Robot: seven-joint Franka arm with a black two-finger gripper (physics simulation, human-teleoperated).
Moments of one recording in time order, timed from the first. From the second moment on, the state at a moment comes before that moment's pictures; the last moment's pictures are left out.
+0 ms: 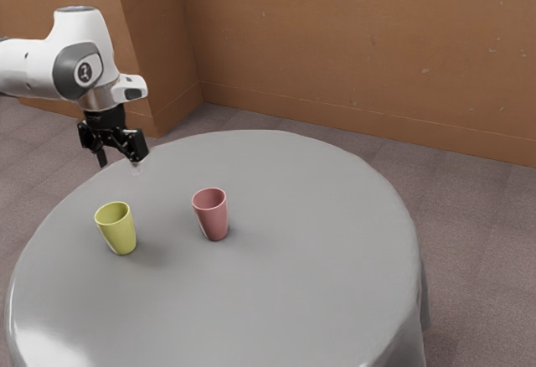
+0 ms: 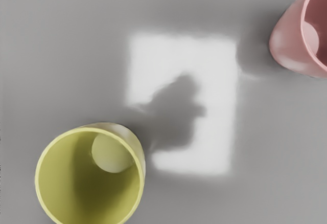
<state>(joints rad) -0.16 0.05 0.40 -1.94 0.00 1.94 0.14</state>
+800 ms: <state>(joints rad) -0.14 0.05 0.40 -2.18 -0.08 2.19 0.00</state>
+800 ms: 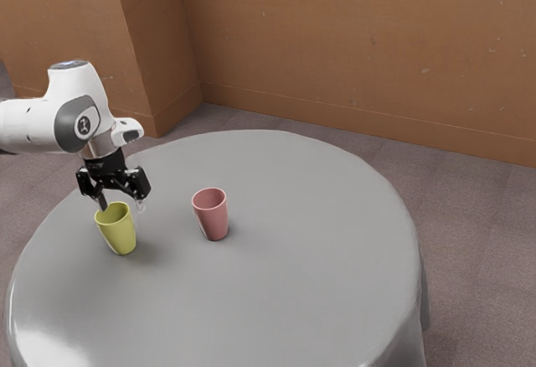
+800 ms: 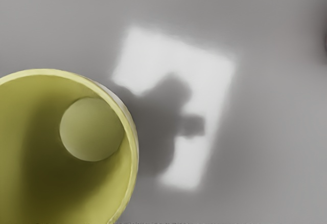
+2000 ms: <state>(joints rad) -0.14 0.15 0.40 -2.20 -0.08 2.34 -0.10</state>
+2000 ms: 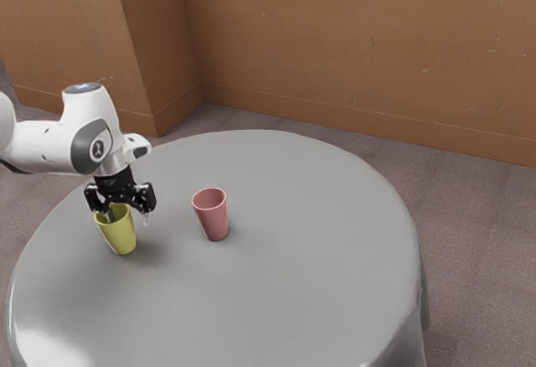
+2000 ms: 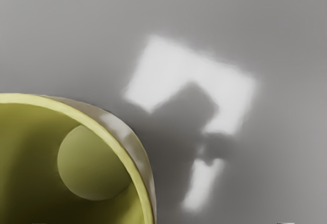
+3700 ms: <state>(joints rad) -0.14 0.13 0.39 -2.21 -0.01 2.33 -0.19</state>
